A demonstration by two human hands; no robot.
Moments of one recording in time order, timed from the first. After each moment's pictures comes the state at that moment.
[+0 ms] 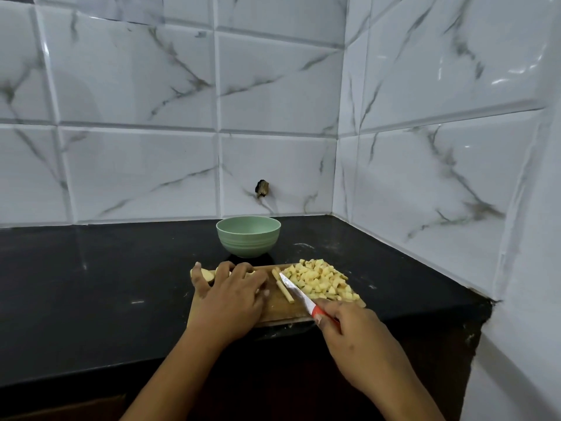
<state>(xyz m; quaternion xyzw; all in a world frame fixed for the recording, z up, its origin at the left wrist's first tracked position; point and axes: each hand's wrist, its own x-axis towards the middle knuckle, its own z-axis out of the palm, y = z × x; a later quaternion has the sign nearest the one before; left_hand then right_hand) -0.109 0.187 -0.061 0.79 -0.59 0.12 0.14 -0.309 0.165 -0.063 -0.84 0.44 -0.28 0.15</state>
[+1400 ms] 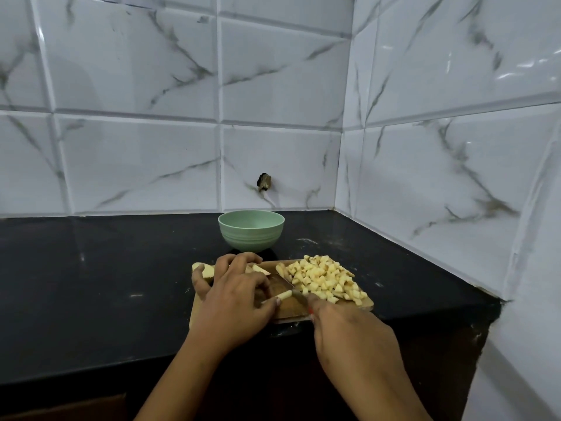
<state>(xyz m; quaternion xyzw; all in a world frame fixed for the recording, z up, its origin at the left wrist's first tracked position) -0.114 0.202 -0.061 0.77 -0.58 0.10 0.24 -0.287 0.173 -0.063 -0.86 0.45 -0.23 -0.04</state>
